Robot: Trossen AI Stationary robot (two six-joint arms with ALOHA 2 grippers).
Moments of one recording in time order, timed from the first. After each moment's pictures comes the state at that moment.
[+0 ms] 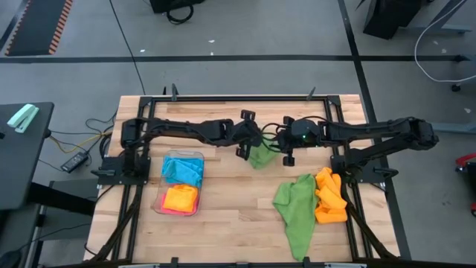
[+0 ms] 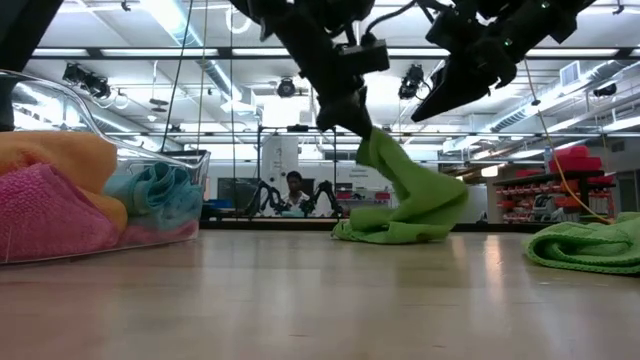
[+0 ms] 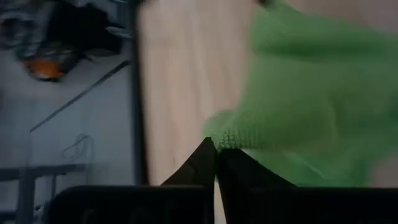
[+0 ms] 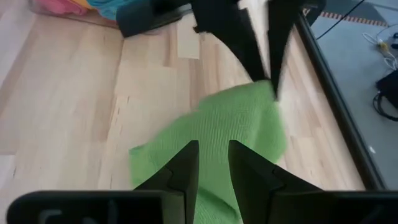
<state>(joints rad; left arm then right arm) 0.10 1.95 1.54 -0.35 -0.42 0.62 -0.12 1.11 0.72 -0.26 0.11 -0.21</state>
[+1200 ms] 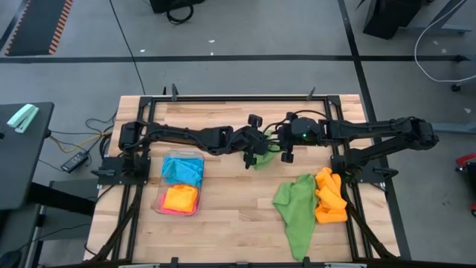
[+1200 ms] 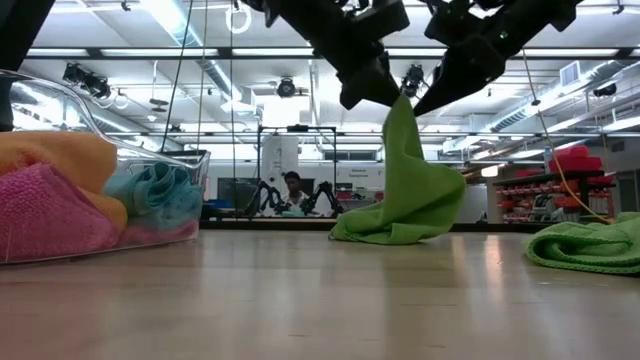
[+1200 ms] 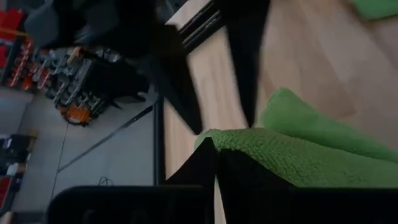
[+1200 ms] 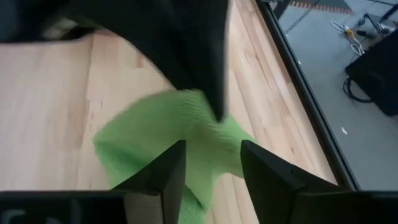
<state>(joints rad) 0.02 1.94 1.54 -0.15 -0.42 0.69 -0.12 1.11 0.77 -0.32 0.22 -0.16</state>
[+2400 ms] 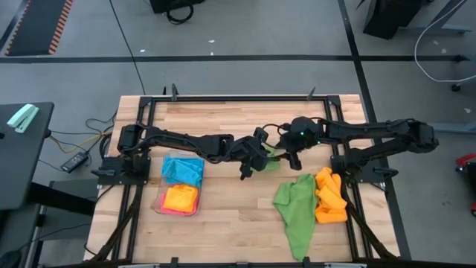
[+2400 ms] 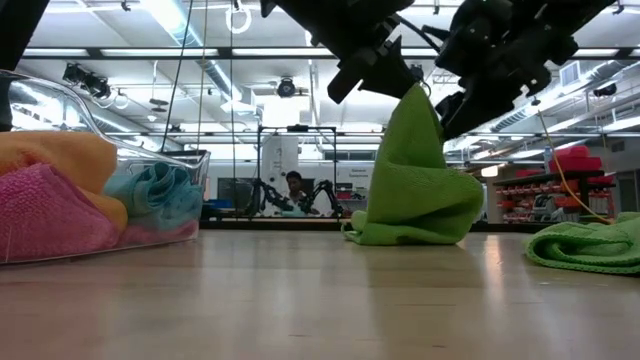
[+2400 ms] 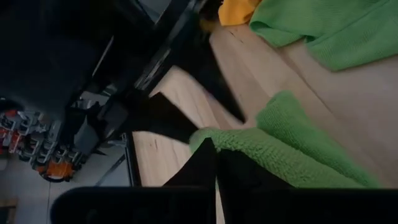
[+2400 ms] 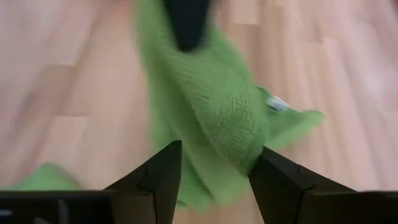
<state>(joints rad) -0.04 1.94 1.54 -0.18 -0.29 0.83 -0.22 1.11 0.65 -0.30 -0.20 -0.20</state>
